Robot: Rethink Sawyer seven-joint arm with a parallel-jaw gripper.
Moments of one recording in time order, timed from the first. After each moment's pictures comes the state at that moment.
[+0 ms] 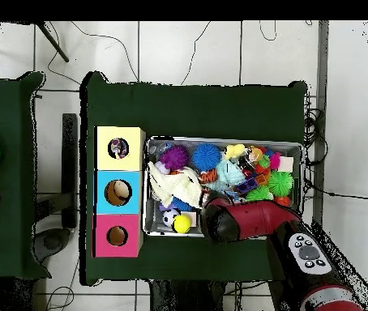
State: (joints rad) arm -0.54 -0.54 0.17 1.78 -0.67 0.18 2.09
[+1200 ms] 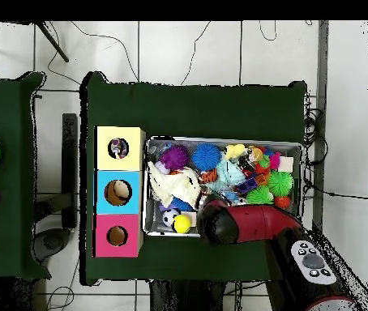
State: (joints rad) arm -0.54 -0.60 0.18 1.84 -0.57 0.24 2.09
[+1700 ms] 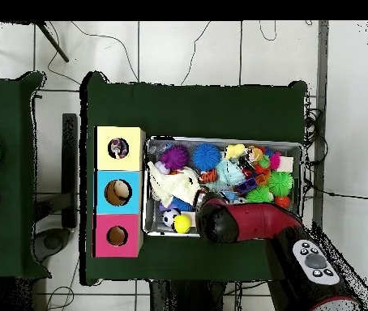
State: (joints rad) arm -0.57 -0.61 0.23 1.85 -0.57 0.24 2.09
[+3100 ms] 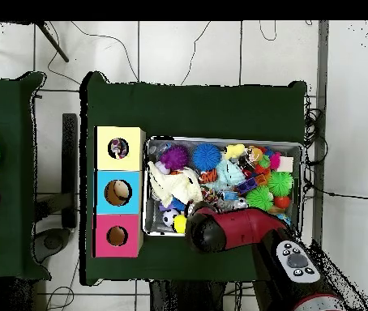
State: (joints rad) arm -0.50 -0.60 0.19 1.89 -0.61 0.22 2.09
